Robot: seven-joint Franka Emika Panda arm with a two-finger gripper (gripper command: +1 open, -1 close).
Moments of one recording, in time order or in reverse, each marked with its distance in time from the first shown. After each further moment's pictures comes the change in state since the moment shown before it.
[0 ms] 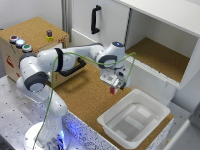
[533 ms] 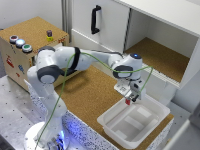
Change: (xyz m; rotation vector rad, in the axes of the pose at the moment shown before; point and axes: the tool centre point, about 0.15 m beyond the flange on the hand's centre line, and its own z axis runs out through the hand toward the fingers) arm 0.045 0.059 0.053 0.024 -0.063 0.137
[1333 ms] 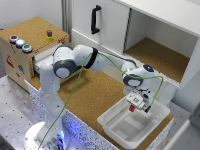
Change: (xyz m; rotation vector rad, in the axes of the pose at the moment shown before) arm -0.005 -0.010 0.065 0.127 -0.067 -0.295
